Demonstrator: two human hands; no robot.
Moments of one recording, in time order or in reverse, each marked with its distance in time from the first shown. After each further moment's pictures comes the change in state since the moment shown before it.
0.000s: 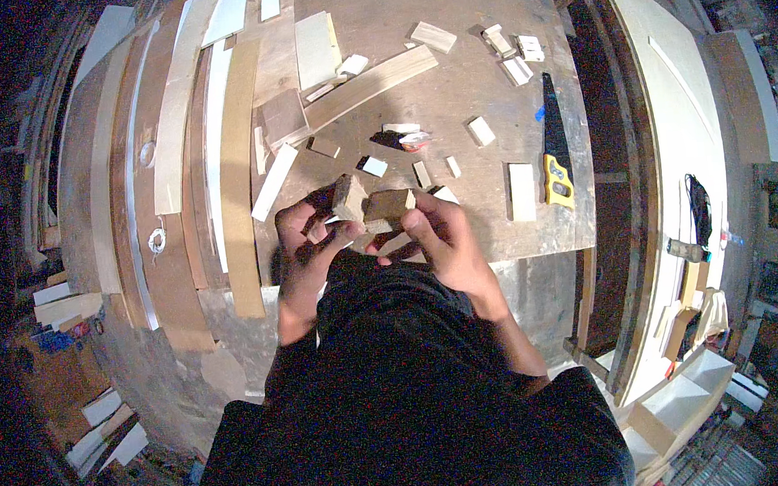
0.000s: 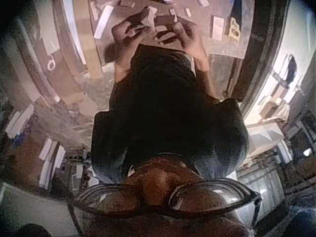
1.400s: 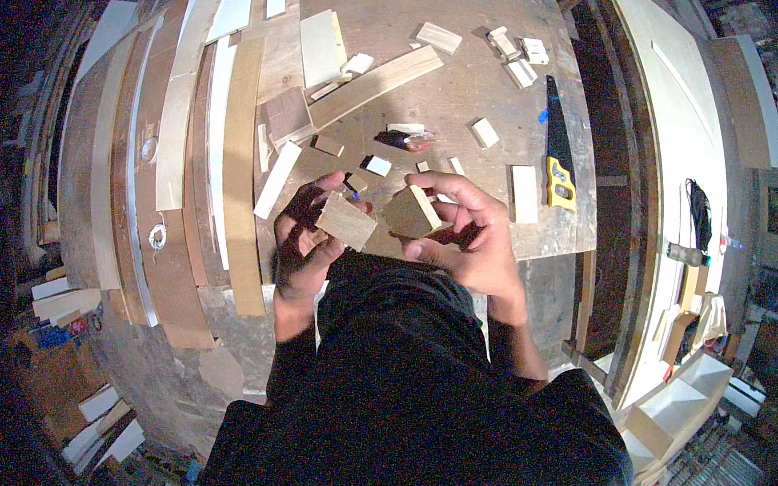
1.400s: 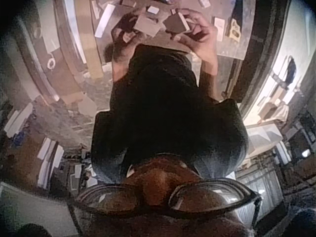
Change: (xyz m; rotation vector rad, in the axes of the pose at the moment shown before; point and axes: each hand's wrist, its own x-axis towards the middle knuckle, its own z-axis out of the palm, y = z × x) left_hand -0.004 0.002 -0.016 -0.233 -0.162 0.080; right_hand -0.004 -0.020 -0.002 -0.094 0.065 -0.268
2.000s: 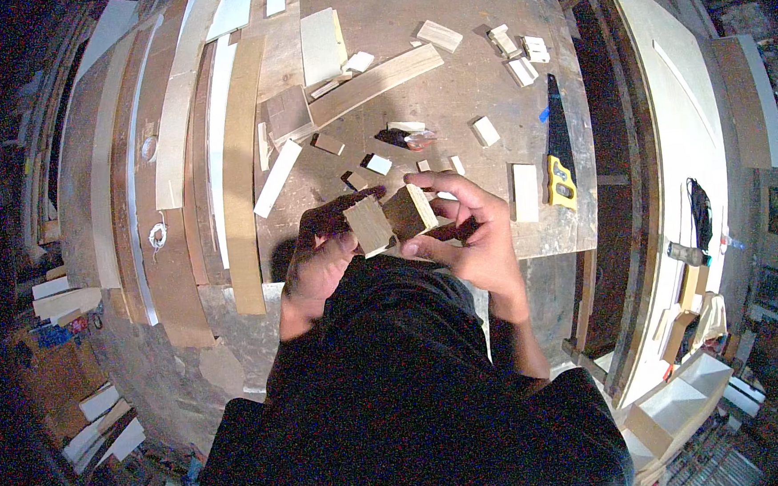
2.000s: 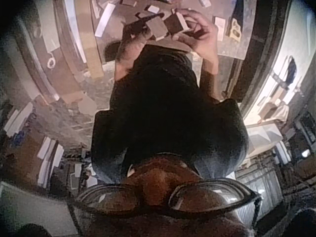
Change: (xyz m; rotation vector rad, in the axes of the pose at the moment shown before) left_hand -0.001 -0.004 0.018 -0.100 0.018 -0.271; right_hand 0.004 0.003 -0.005 -0.114 -0.020 -0.074
